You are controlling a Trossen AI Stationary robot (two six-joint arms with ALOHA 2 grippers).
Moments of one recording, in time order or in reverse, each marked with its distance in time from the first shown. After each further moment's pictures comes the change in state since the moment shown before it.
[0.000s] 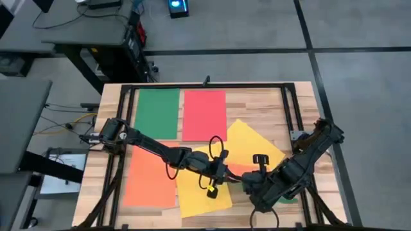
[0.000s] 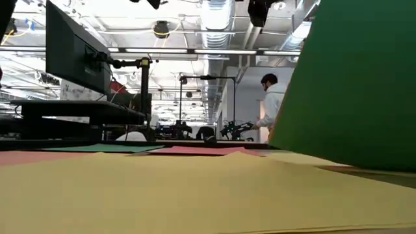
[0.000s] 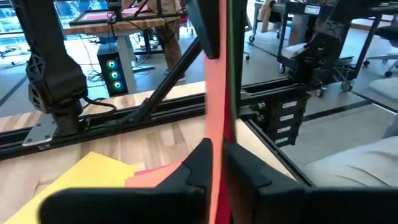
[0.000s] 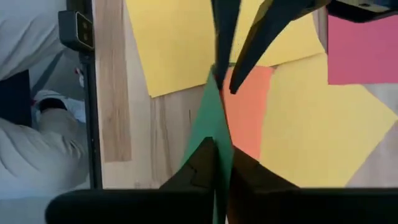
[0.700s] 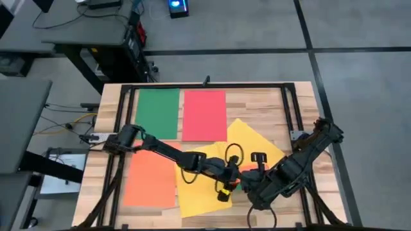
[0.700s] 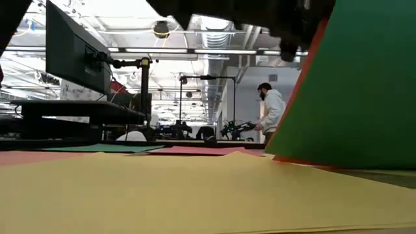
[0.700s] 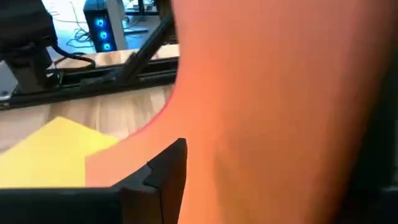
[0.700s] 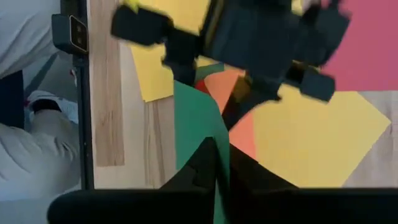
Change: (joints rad) left arm 0.016 0.244 0.269 -0.173 0.026 -0.060; right arm -0.016 0.000 0.000 0.005 0.011 -0.036
